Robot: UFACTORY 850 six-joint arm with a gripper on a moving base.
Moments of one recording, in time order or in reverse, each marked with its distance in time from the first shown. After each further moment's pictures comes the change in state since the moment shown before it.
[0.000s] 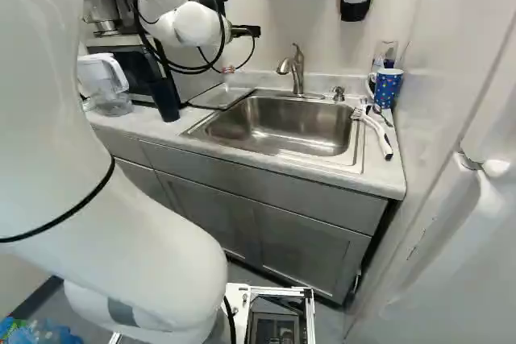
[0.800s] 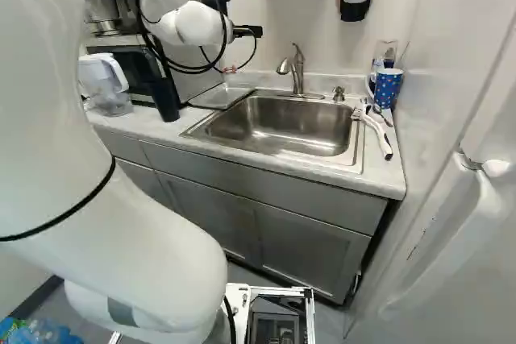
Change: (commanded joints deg) arm -1.0 -0.5 -0.5 0.0 -0.8 0.0
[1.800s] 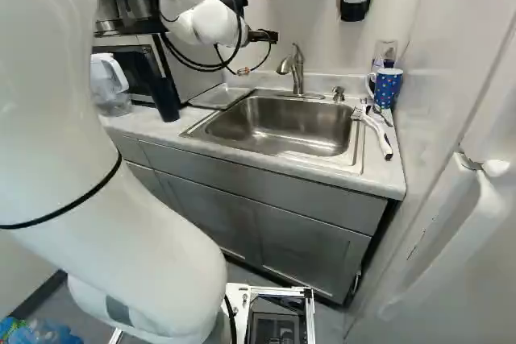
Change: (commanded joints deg) arm -4.7 -2.3 -2.3 0.0 -5.2 0.0
